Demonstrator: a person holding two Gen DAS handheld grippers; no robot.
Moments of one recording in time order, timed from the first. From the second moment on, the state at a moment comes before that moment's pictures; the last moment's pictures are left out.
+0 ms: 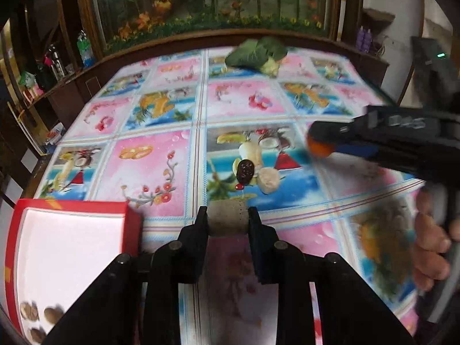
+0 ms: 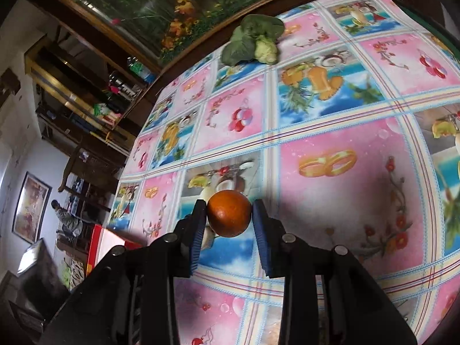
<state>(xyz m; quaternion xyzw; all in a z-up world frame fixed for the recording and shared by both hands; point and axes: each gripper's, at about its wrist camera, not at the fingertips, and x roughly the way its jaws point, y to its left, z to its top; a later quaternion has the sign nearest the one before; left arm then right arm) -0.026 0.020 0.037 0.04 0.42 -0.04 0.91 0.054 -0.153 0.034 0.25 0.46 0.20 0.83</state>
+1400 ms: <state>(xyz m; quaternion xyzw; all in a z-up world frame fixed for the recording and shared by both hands) -0.074 0.234 0.032 -0.06 0.45 0.17 0.88 -0.018 0.102 0.027 0.09 0.46 0.38 0.80</state>
